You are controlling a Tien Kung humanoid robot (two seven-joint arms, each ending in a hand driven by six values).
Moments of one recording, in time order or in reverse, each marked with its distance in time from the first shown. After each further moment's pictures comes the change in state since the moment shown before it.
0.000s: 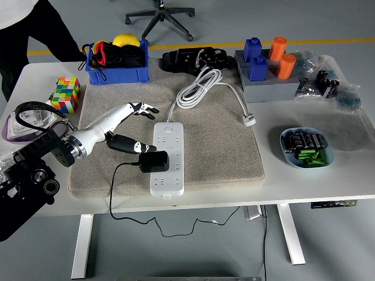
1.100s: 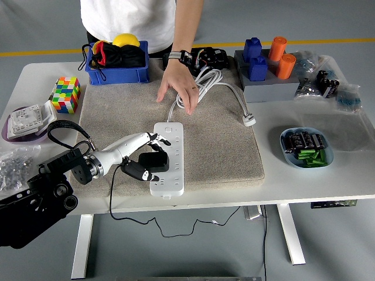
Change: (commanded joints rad) left arm -0.041 -0.028 0.167 0.092 0.014 0.021 0.037; right arm -0.003 0.005 0.011 0.000 -0.002 0.000 0.001
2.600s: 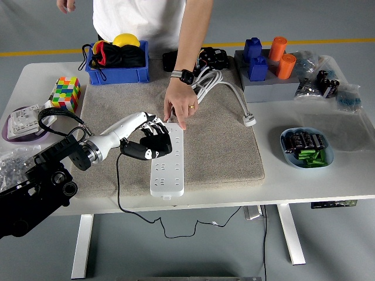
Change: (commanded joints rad) left arm -0.034 -0.023 -0.102 0.035 -0.031 0.061 -0.042; right arm 0.000 0.001 -0.004 0.000 0.004 0.000 0.000
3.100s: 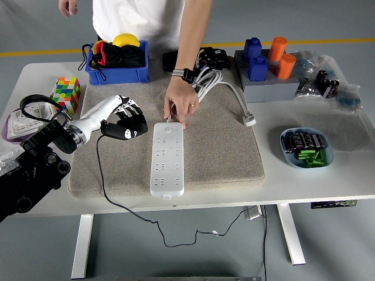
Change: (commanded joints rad) left arm -0.062 -0.035 -0.040 0.243 -0.007 0.000 -0.014; right arm -0.001 0.000 -0.001 0.000 -0.001 -0.002 -0.001
